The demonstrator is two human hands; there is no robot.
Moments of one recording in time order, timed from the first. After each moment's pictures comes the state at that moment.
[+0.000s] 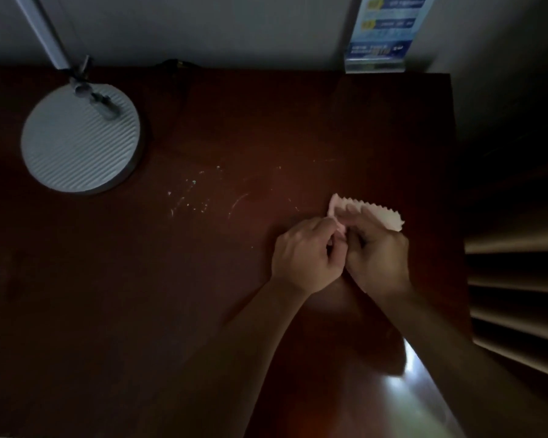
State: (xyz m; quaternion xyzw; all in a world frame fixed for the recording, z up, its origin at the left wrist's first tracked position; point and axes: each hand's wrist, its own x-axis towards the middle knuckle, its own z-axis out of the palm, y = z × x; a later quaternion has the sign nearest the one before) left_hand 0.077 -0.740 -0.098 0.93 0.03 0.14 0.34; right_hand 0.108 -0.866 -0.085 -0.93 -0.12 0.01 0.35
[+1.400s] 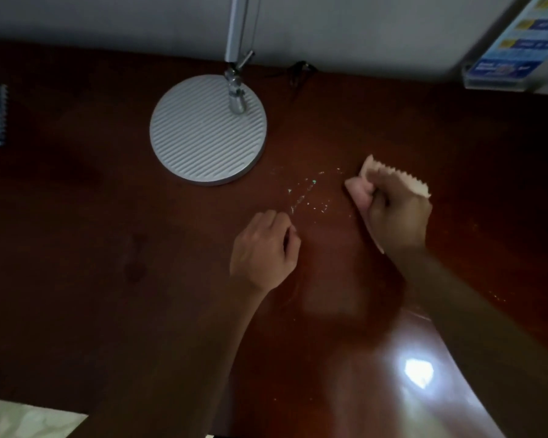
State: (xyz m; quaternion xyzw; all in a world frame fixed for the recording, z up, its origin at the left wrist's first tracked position) left_hand -0.002 -0.511 -0.102 0.97 0.09 0.13 0.21; right_hand 0.122 -0.694 -0.084 -0.95 -0.07 -0.03 0.30
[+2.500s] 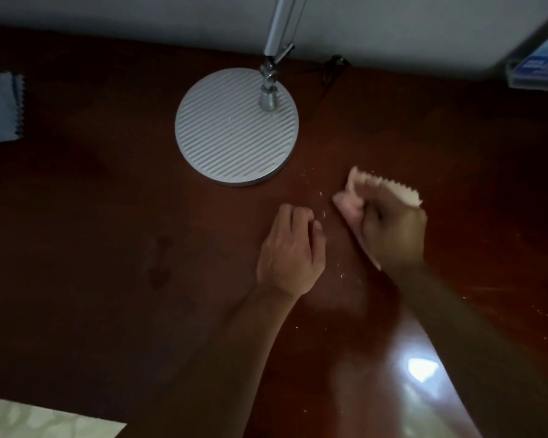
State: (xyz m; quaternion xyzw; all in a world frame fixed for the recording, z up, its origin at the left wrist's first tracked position) left_hand -0.001 -0.508 -0.100 0.92 0.15 0.16 0.33; right_hand 0.094 -0.642 -0.085 -0.93 -0.13 -0.01 0.34
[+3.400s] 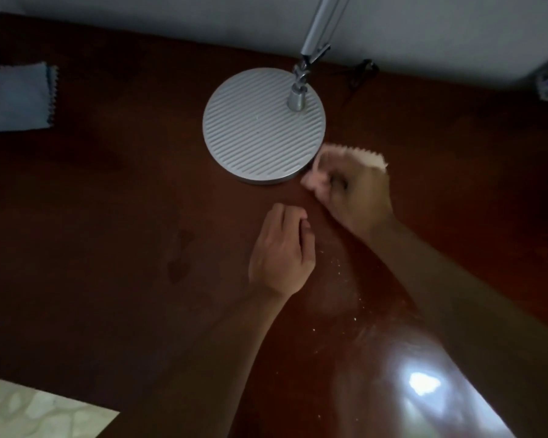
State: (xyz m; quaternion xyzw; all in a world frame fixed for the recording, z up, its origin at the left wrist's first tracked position) left_hand -0.017 -0.472 -0.101 0.91 0.16 0.20 0.33; right_hand 0.113 -0.559 -0.071 -0.89 -0.27 0.04 0.36
